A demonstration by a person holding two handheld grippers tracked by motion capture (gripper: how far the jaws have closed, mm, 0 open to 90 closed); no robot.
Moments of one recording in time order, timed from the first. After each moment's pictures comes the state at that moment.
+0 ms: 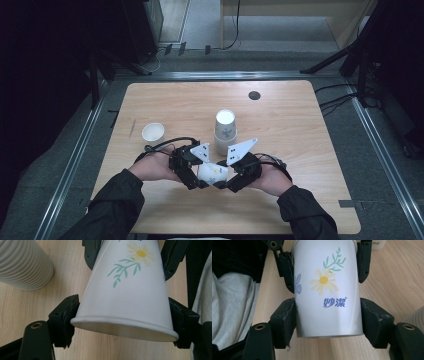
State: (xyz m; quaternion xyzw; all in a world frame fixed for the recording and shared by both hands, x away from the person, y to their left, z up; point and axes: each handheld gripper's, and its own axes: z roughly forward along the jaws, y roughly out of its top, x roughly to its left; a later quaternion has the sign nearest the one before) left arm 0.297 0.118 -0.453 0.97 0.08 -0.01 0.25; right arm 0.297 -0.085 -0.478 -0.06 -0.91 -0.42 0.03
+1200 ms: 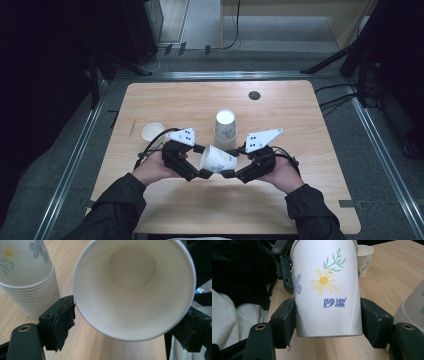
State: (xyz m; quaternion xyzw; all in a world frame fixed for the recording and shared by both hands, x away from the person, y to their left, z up) left arm 0.301 0.145 -0.439 0.88 0.17 -0.05 0.45; right arm 0.303 -0.118 -0.449 -0.09 -0.85 -0.51 0.04
